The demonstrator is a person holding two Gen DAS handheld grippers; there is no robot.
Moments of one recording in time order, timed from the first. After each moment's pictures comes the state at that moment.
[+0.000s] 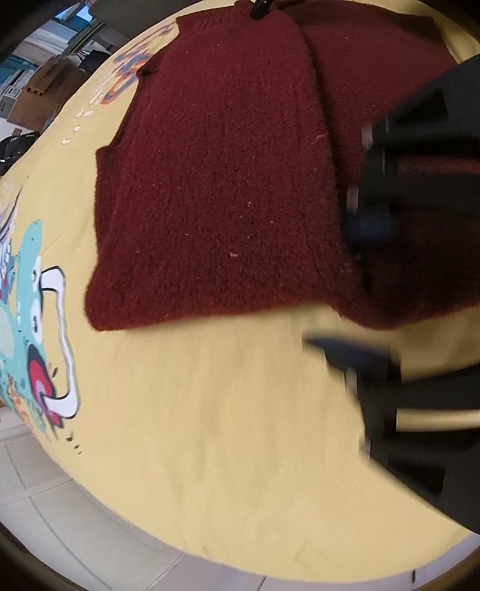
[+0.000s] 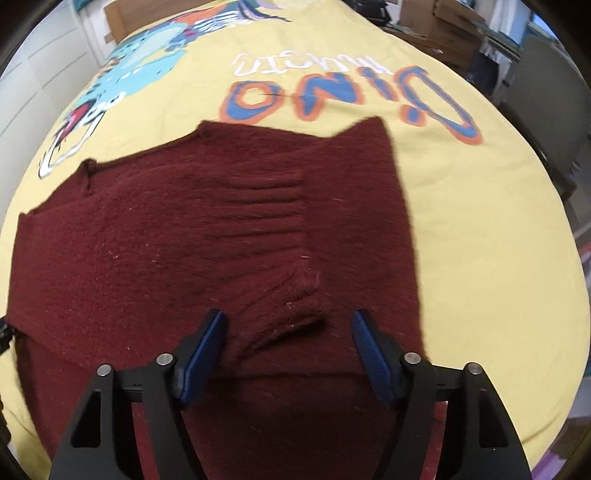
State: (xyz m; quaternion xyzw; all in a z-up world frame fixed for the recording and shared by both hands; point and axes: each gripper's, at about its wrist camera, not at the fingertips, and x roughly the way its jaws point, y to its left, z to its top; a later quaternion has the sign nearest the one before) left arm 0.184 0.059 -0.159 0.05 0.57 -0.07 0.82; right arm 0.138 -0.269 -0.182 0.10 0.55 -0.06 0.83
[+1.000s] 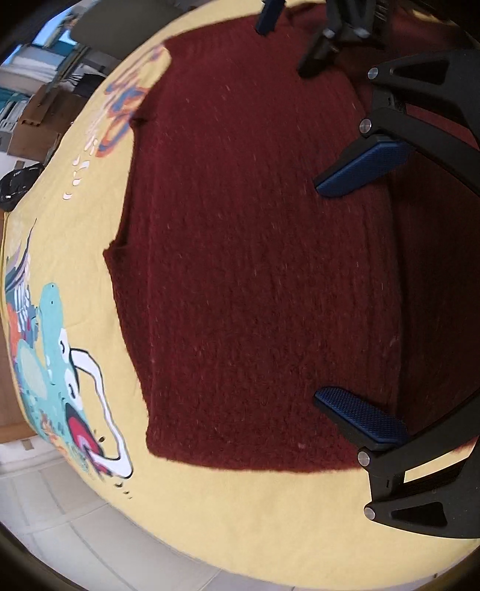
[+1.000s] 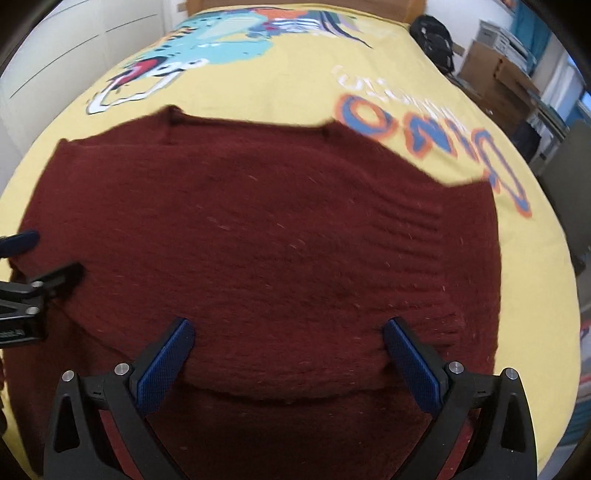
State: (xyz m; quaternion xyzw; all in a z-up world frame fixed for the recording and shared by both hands) left arm 0.188 -0.023 -0.170 0.08 0.52 -0.10 0.85; right arm 0.150 -0.177 -0.195 -0.01 0.52 0.01 0.85
